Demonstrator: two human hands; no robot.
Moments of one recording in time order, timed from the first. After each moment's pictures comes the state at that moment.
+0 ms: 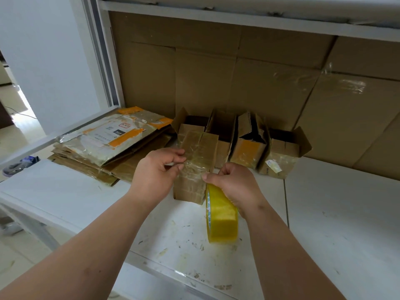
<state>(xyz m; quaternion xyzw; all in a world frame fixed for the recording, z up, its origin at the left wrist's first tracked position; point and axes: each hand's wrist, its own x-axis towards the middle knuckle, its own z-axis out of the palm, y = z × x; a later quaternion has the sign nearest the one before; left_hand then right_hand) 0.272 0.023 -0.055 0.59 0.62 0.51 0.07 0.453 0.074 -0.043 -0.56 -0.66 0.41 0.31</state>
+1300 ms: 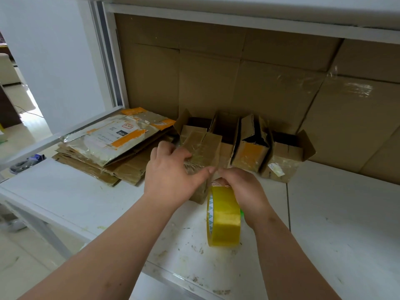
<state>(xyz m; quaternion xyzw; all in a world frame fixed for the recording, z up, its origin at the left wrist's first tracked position) 0.305 0.027 -0.043 0.56 0.74 0.38 -0.04 0.465 0.068 -0.040 -0.53 -0.60 0.49 0.33</state>
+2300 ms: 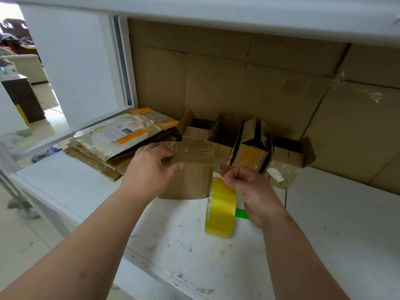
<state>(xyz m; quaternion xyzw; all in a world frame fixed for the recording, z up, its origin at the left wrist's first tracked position) 0.284 0.015 -0.031 0.54 0.77 0.34 -0.02 0.499 0.085 -0.040 -0.42 -0.60 0.58 0.36</state>
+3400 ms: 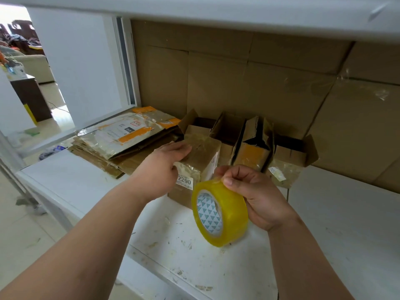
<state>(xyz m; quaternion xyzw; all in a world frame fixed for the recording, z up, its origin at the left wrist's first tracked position) 0.299 0.011 -0.009 0.63 0.72 0.27 0.10 0.511 0.078 -0.033 -0.29 -0.56 0.70 0.33</state>
